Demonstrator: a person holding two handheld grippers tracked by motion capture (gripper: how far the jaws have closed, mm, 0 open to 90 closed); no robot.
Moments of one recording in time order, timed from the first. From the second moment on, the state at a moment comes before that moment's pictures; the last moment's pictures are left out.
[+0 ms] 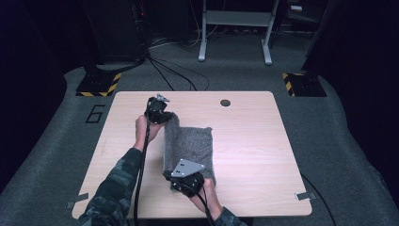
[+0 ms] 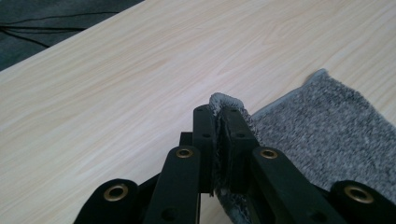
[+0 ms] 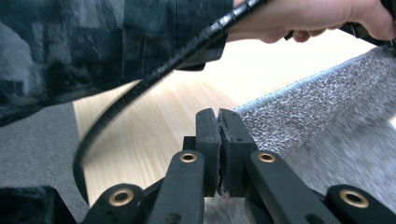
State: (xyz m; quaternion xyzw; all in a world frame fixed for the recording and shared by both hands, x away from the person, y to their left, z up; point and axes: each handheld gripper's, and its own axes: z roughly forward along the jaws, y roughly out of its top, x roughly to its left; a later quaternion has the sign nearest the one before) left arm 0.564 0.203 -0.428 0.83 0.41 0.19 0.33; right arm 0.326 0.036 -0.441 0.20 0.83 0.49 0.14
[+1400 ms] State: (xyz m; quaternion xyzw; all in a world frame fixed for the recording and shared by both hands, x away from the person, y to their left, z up) left arm 0.574 0.108 -0.446 0.84 0.38 0.13 0.36; right arm 0.317 -0.087 -0.489 0.36 0.81 0.43 0.15
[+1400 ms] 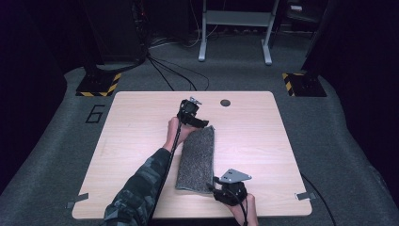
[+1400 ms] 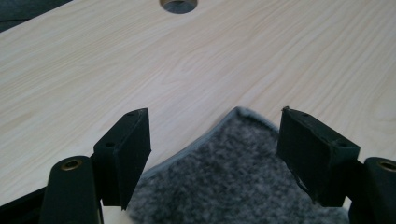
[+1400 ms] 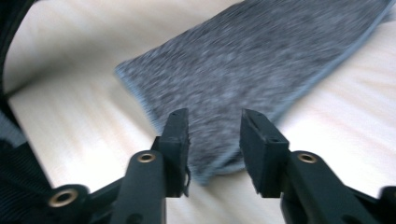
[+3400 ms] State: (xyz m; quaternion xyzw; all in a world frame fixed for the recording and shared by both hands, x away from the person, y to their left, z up) left arm 0.455 0.168 -0.509 0.87 0.36 0.17 0.29; right arm 0.384 -0.087 -0.519 0.39 0.83 0.35 0.18
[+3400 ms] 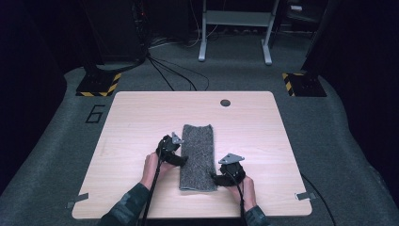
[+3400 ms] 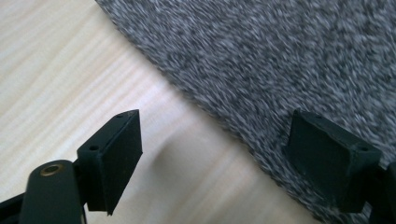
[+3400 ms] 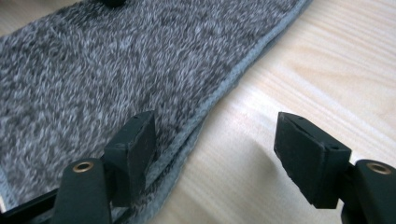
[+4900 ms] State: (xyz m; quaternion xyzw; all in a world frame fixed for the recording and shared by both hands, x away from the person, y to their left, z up) left arm 0.459 0.210 -0.490 0.83 0.40 0.13 0.37; right arm 0.451 -0.097 -0.472 0.40 0.81 0.40 0.15
